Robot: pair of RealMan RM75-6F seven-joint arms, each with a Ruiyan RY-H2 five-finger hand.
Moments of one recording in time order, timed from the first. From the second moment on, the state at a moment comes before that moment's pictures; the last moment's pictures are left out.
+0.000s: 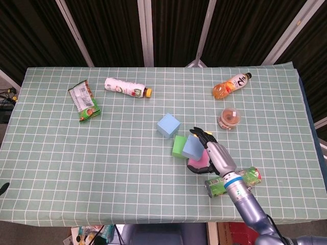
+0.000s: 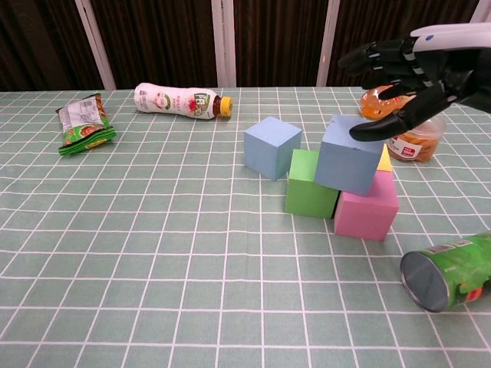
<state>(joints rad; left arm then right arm) 0.06 -1.05 -0.09 -1.75 1.42 1.65 0.12 0.62 -1.23 0.26 -2.17 -0.84 1.14 -0.14</state>
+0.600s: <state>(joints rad) 0.06 -1.05 -0.09 -1.75 1.41 1.64 0.14 0.75 -1.46 0.31 -1.93 -0.57 1.22 -0.32</state>
